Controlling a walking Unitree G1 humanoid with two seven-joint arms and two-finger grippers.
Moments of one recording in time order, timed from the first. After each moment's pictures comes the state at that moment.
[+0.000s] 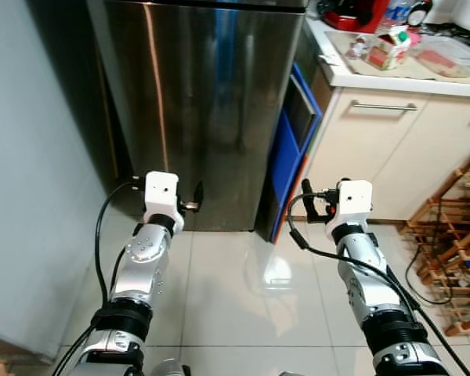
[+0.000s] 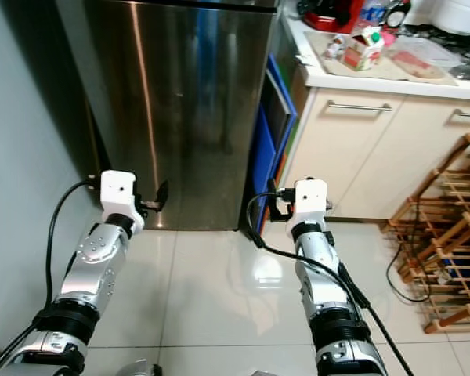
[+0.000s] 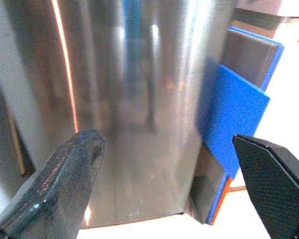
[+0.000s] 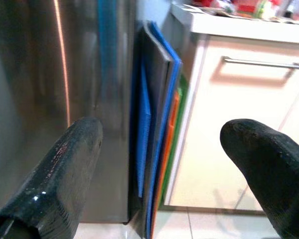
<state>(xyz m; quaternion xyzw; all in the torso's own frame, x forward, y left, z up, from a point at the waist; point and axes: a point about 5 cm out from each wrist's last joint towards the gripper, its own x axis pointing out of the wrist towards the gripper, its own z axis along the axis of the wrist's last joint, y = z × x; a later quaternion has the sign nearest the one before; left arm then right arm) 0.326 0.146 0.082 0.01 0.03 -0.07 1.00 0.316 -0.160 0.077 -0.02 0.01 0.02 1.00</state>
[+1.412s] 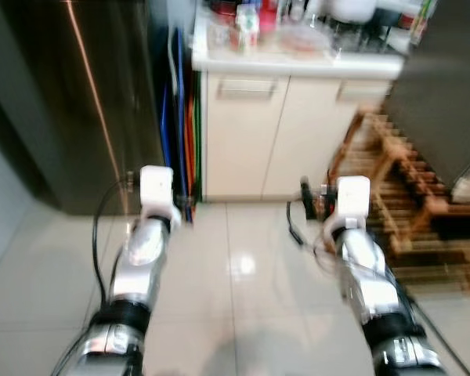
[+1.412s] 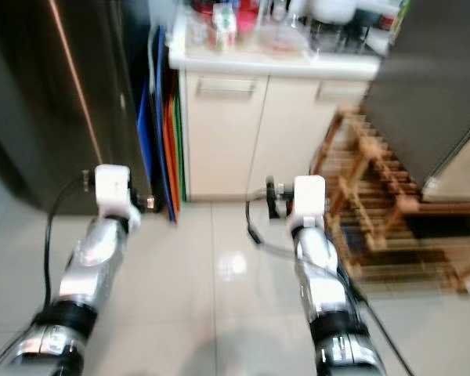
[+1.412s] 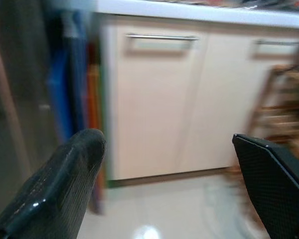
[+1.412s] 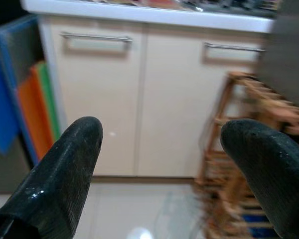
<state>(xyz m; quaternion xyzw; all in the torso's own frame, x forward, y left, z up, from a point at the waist) 0.327 0.136 0.082 -0.01 0.03 -0.08 1.00 0.316 -0.169 0.074 -0.03 0.03 0.01 1.00</state>
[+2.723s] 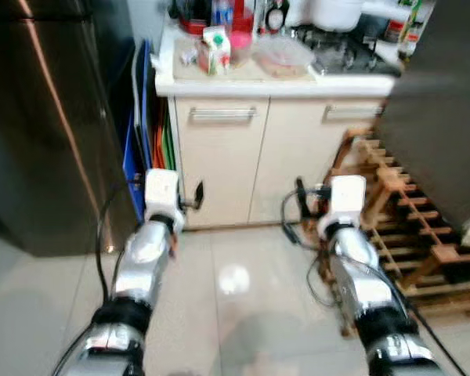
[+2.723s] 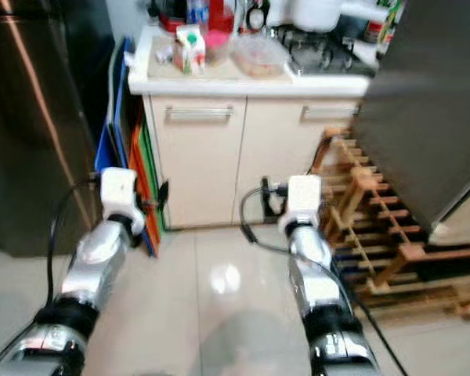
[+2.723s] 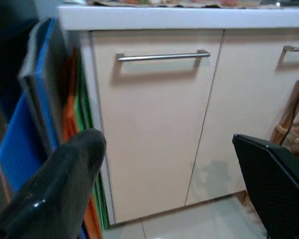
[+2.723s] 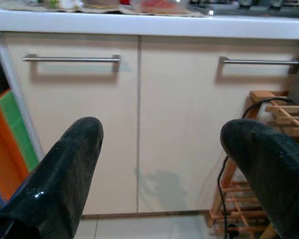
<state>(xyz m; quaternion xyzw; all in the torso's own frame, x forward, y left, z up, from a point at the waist) 0.329 0.145 0.080 0.01 0.03 -0.08 1.00 0.321 -0.151 0.075 -0.02 0.02 0.03 1.00</state>
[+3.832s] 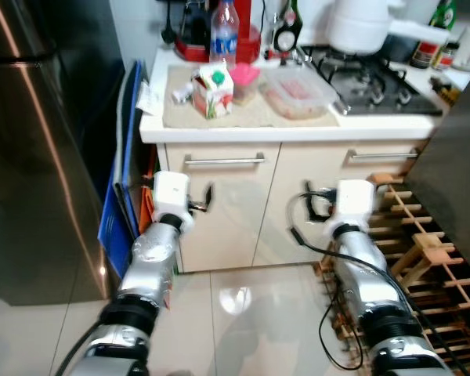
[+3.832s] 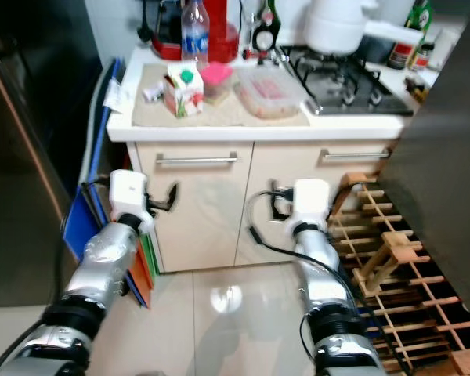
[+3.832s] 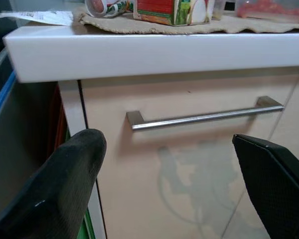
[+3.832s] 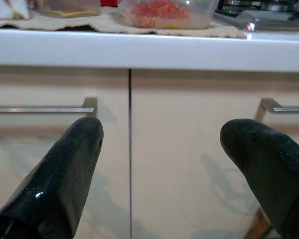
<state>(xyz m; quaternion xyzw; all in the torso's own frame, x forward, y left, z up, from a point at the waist) 0.330 0.145 0.081 0.01 0.03 -0.08 1.00 0.321 -0.151 0.074 -0.02 0.02 0.03 1.00</state>
